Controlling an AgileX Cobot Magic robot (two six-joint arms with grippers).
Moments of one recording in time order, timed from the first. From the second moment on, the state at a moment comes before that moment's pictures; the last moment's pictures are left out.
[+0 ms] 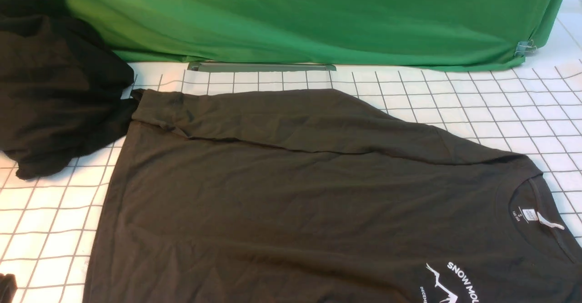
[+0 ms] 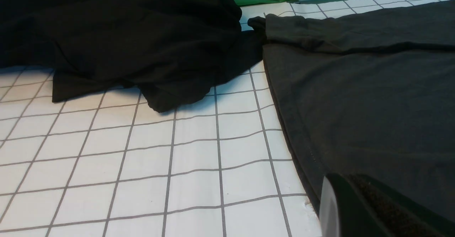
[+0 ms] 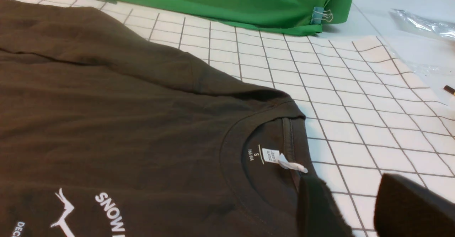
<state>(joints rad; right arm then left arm) -0.01 0.00 0.01 0.07 0.25 -0.15 0.06 0.00 0.01 -0.03 0.28 0.16</state>
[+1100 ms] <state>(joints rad) -0.01 0.00 0.01 0.07 0.25 -0.15 0.06 0.00 0.01 0.00 -0.12 0.18</state>
